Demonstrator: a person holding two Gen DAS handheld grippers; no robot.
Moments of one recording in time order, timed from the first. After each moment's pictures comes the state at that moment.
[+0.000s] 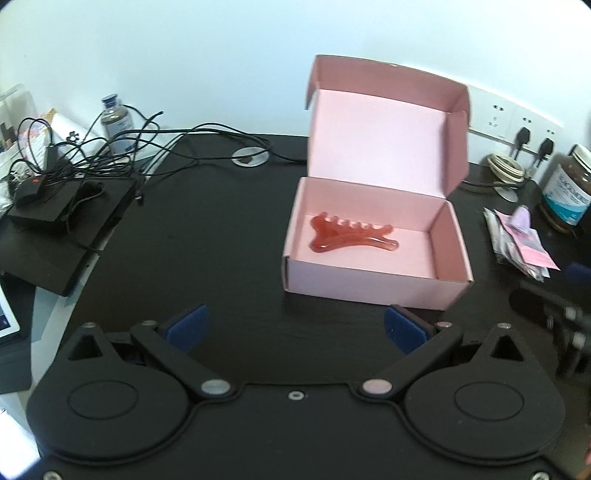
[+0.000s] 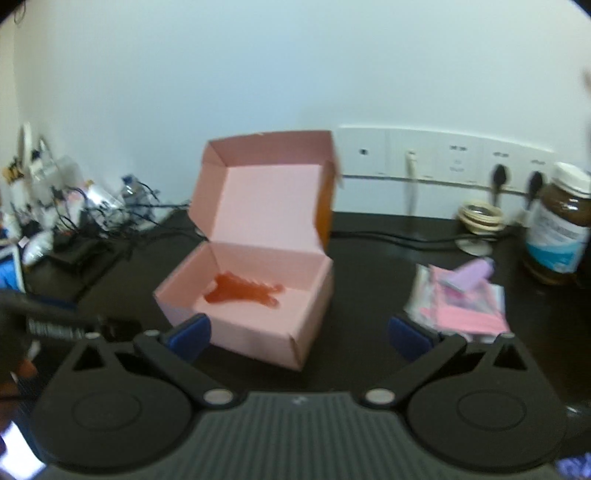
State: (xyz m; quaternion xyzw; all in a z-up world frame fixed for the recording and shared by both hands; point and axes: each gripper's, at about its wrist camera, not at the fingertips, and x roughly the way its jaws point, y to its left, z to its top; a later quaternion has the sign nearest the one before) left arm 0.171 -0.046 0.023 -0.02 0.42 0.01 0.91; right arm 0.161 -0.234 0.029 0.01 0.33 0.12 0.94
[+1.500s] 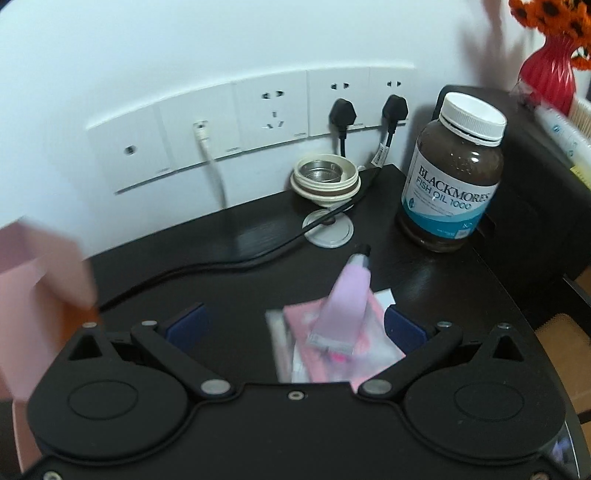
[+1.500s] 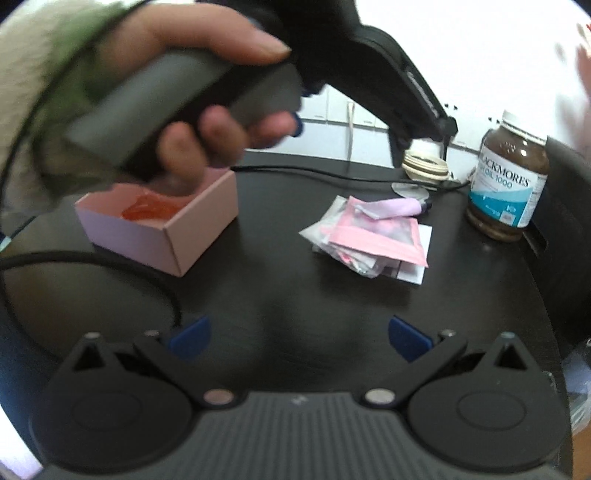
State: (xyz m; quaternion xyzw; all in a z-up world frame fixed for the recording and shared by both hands) left arm 0.349 -0.328 0.010 0.11 0.42 -0.18 0.88; right arm 0.150 -0.317 -0.033 -0.04 0.37 0.10 0.92
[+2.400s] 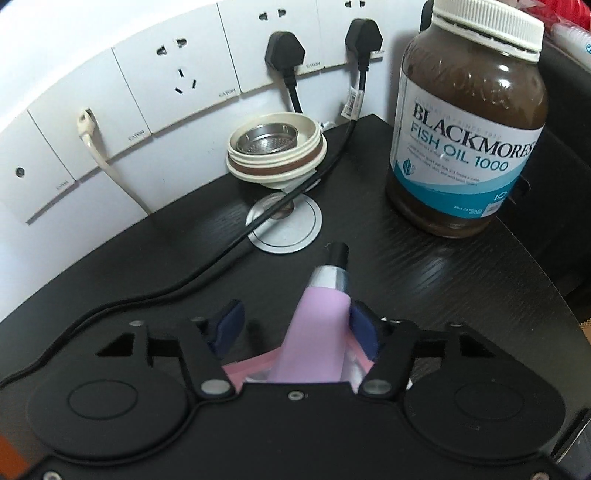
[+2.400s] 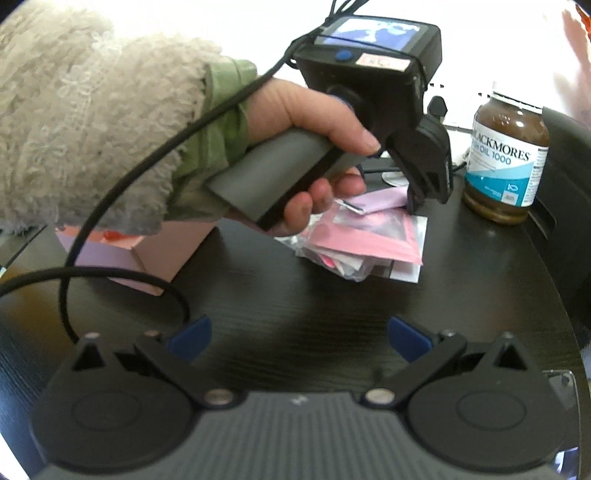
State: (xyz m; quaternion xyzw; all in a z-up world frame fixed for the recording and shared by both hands) left arm 0.399 -0.395 -0.058 0.18 0.45 -0.21 0.85; right arm 0.173 -0.340 -0.044 0.01 0.37 0.10 0.92
